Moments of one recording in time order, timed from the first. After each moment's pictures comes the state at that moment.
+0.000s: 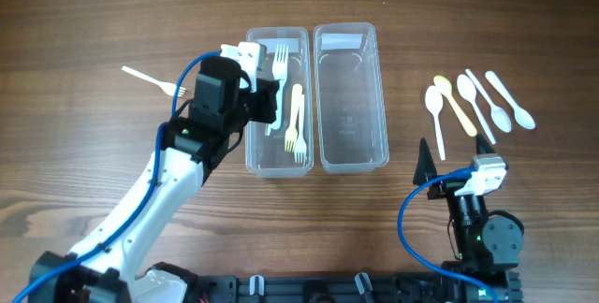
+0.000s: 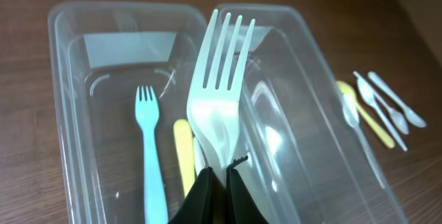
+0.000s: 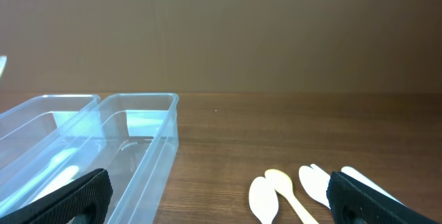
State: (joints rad) left arm -0.37 1.39 0.88 -0.13 0.21 -0.33; right arm -0.01 0.02 0.01 0.00 -0.10 0.03
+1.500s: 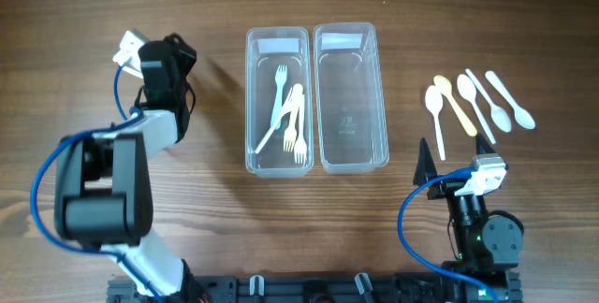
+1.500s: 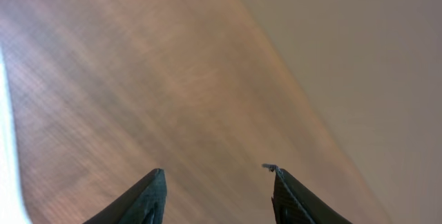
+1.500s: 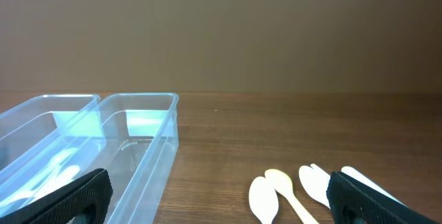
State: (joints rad) left arm 0.02 1.91 0.88 0.55 -0.17 -0.91; right arm -0.01 0.02 0.01 0.00 -0.10 0.03
